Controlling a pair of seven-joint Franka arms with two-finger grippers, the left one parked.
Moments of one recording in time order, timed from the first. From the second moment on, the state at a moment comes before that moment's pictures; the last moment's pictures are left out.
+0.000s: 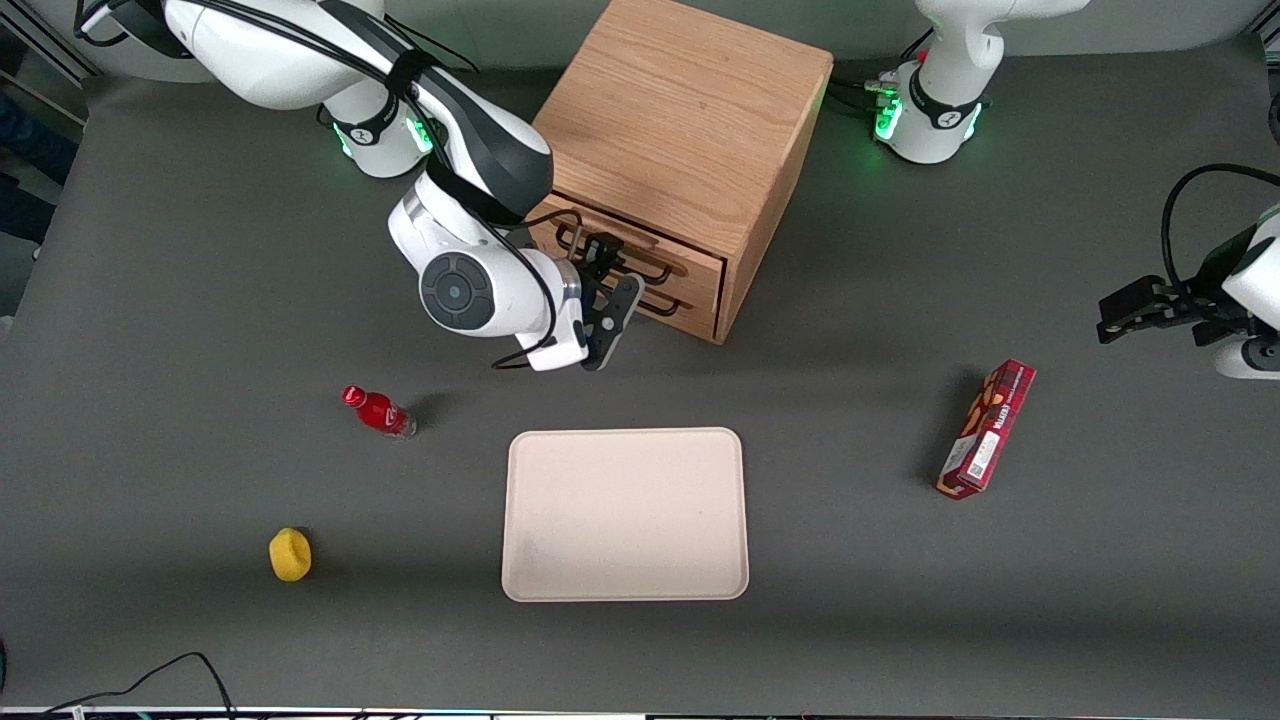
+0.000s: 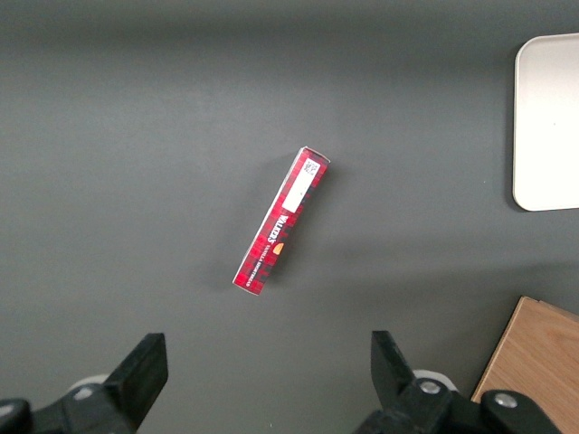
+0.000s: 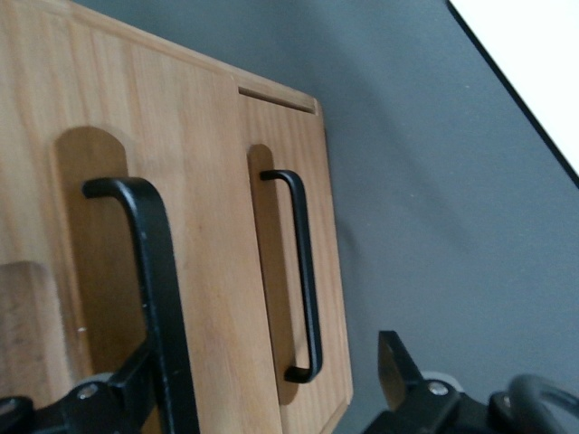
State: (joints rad) arm 0.11 0.55 0.62 -1.56 0.17 1.84 -0.34
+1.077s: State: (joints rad) arm 0.08 0.73 0.51 -1.27 0.11 1.80 -0.48
